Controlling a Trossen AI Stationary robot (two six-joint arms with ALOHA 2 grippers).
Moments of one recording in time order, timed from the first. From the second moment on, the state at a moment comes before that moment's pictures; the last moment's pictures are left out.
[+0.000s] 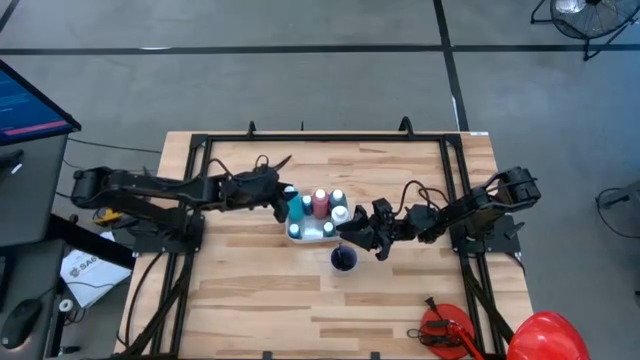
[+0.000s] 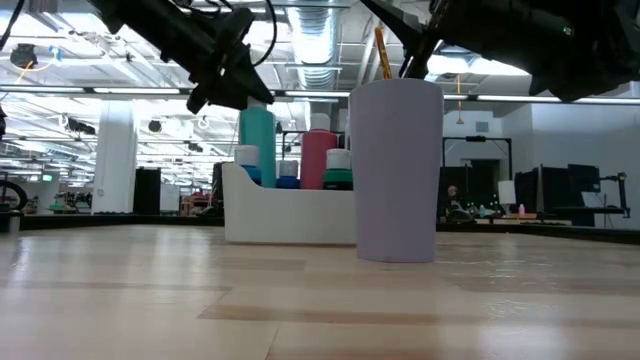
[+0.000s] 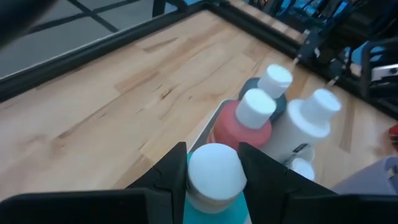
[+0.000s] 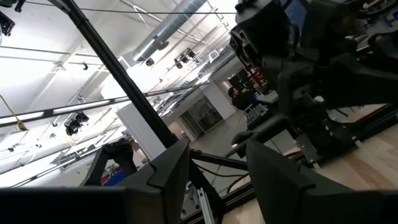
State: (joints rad) left arm 0.06 1.18 0.72 -0.05 -0.35 -0.48; right arm 0.20 1.64 0.50 1.46 0.07 0.68
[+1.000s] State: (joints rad) left arm 0.06 1.26 0.72 -0.05 -0.38 -0.36; right arm 0.20 1.64 0.50 1.43 0.07 0.75
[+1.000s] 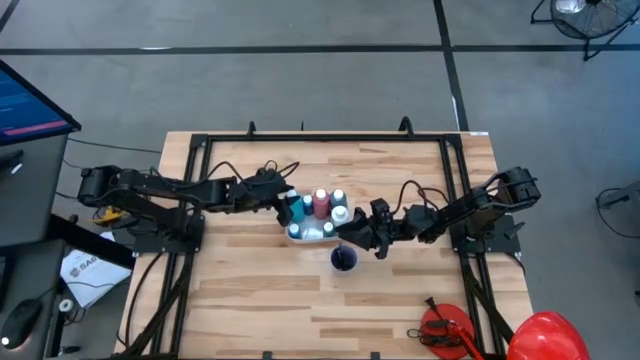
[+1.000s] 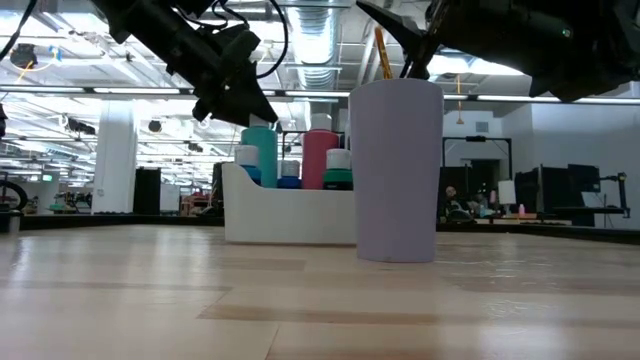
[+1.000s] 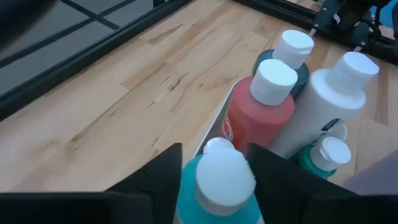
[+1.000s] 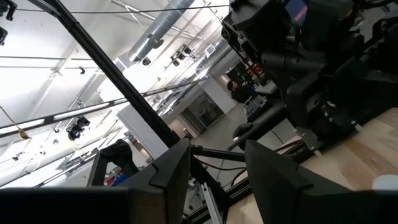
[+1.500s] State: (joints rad) left arm 0.06 1.26 0.72 -0.01 -0.29 -0.38; right arm 0.20 1.64 0.50 1.41 0.07 0.75
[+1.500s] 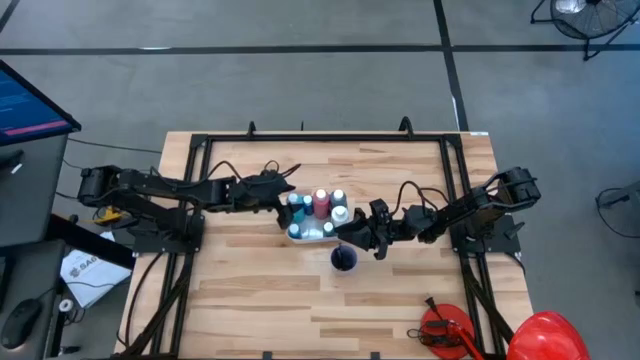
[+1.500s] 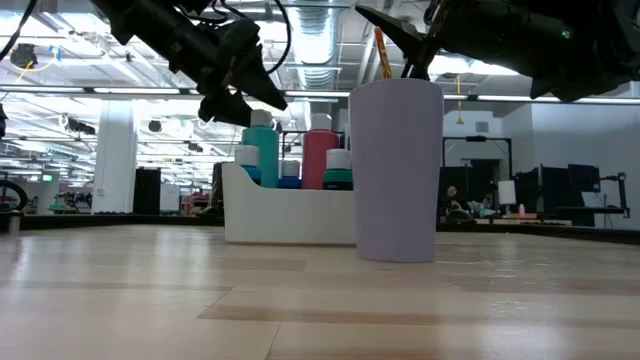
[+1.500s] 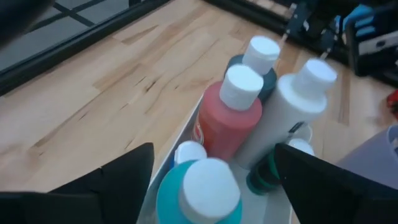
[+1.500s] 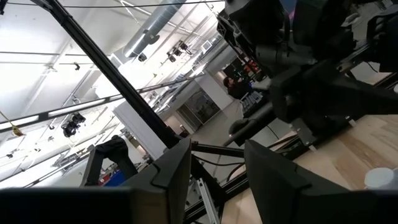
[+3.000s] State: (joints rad) left arm 0.07 0.99 0.74 0.23 -0.25 -0.42; right arm 0.17 0.95 0.86 0.17 0.25 0.19
